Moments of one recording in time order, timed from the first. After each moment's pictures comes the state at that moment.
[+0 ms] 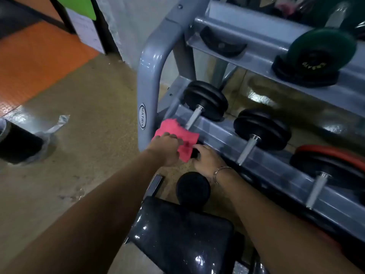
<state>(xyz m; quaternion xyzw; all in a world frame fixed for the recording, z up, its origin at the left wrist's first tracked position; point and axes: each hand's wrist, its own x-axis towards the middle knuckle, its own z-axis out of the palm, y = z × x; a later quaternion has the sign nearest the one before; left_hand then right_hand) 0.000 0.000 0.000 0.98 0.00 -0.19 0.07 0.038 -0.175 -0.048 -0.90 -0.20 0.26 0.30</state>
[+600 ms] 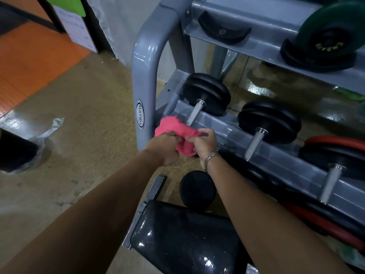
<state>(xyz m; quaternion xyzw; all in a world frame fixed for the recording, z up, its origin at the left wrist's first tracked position) 0.008 0.019 -0.028 0.97 0.02 -0.19 0.11 0.054 -0.118 -0.057 -0.69 0.16 0.22 0.67</state>
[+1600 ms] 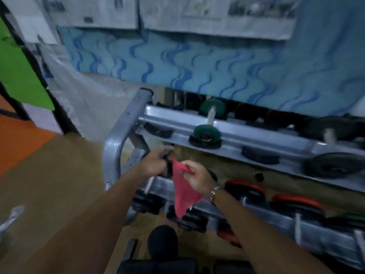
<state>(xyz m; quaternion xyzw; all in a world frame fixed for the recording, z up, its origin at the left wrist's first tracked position) 0.042 -0.096 0.261 0.82 0.04 -0.16 0.55 0.025 -0.284 0.216 -0.82 -0.14 0.10 0.54</state>
